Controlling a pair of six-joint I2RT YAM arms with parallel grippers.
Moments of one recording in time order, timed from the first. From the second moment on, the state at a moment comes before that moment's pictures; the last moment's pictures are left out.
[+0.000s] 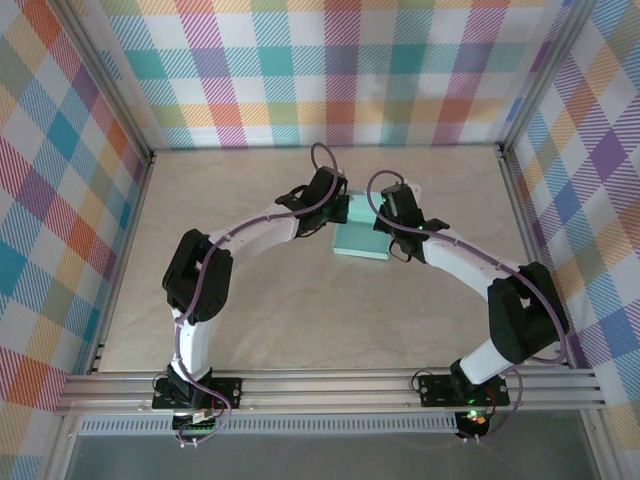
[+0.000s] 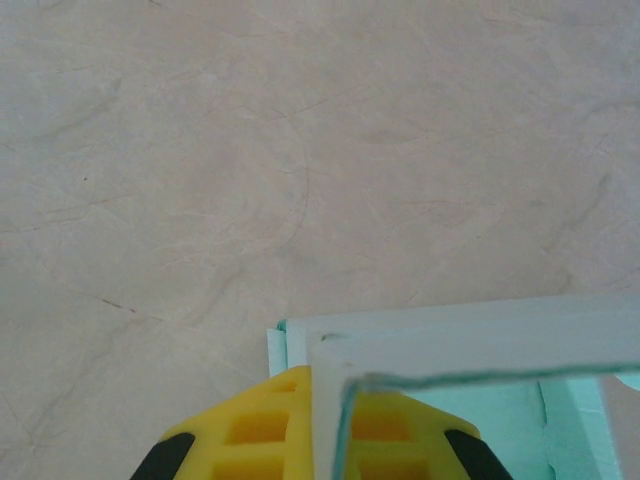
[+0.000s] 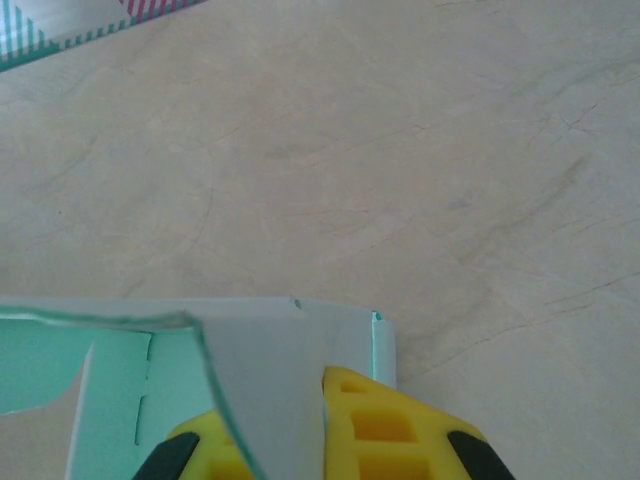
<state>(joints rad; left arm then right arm) -0.68 1.97 1.55 -0.32 -0.18 -0.43 0.49 1.54 1.00 -0.19 0.34 0.58</state>
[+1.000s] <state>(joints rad) -0.78 1.85 1.15 0.13 -0.41 -0.45 0.54 1.49 0.75 0.12 0.37 0.60</state>
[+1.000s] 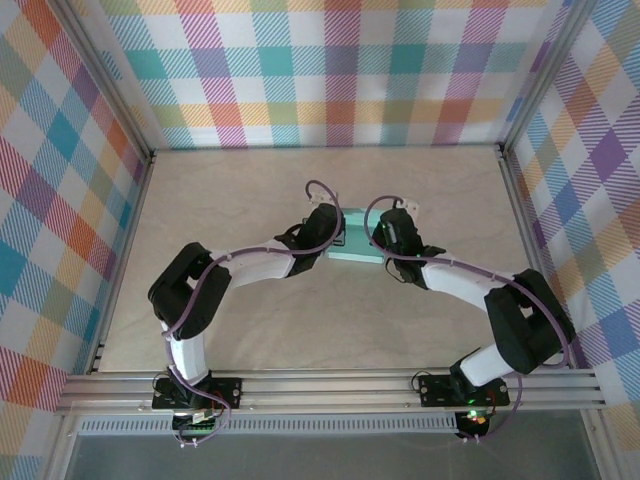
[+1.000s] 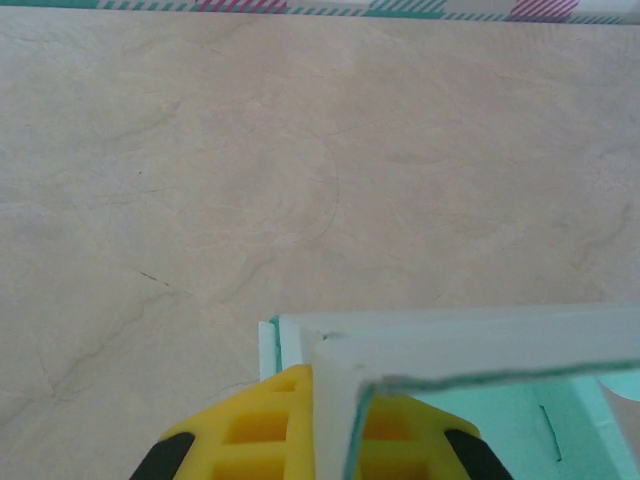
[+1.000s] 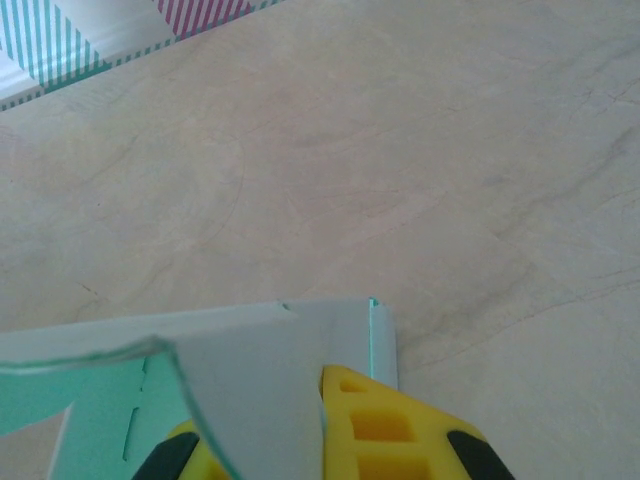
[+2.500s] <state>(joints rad) -0.88 1.86 0.91 0.39 -0.58 -0.42 0.55 1.01 0.56 0.11 0.30 0.45</state>
